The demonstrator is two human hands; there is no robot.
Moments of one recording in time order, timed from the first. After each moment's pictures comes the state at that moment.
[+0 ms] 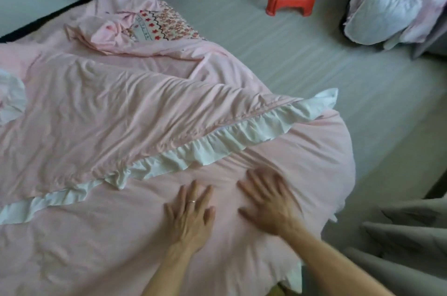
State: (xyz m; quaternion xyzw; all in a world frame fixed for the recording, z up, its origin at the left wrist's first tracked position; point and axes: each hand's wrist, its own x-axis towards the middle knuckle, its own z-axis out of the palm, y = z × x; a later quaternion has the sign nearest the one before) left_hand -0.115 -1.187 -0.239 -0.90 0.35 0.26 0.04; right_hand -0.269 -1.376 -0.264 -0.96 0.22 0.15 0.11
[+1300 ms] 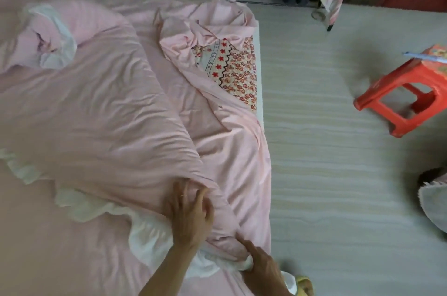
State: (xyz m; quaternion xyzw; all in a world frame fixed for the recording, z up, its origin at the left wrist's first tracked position) left_hand -0.013 -1.524 -0.198 -0.98 -0.01 0.05 -0.18; right_hand -0.144 -1.707 -0.238 -0.88 0.16 0.26 0.37
